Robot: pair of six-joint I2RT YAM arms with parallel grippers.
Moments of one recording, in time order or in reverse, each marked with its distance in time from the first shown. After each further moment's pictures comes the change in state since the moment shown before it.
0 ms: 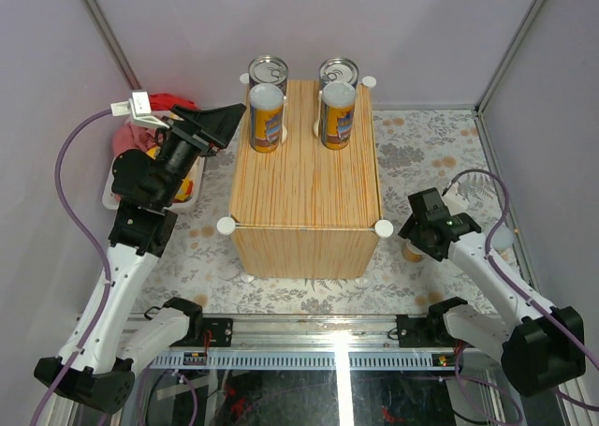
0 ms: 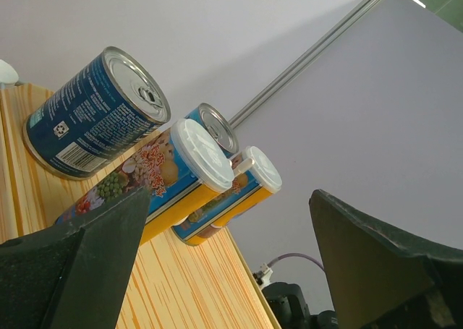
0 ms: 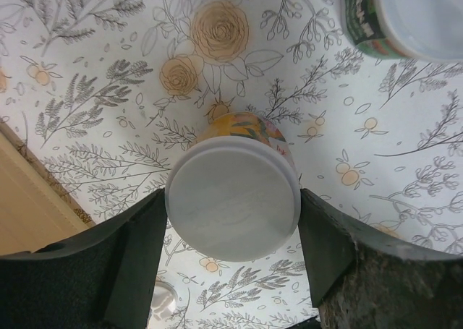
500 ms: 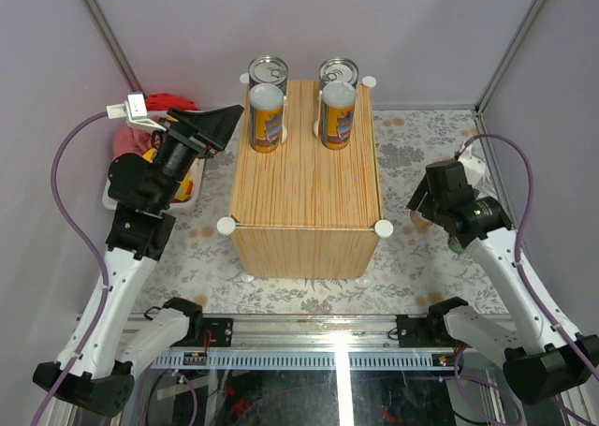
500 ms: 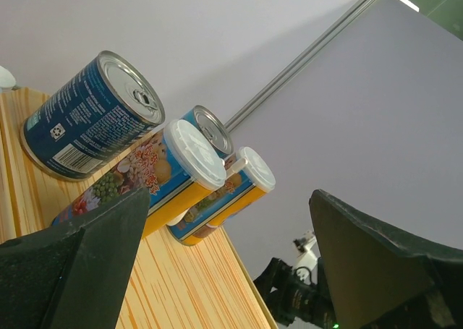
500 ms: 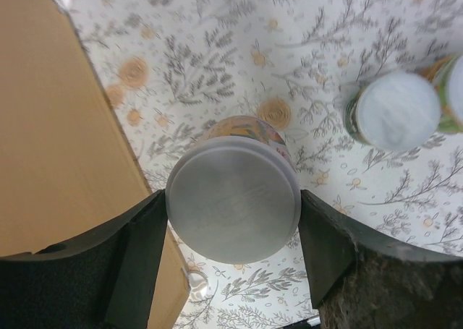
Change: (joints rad) left arm 0.000 -0.020 -0.003 -0.002 0.000 0.001; right arm 0.000 -0.061 0.314 -0.117 0.041 -0.190
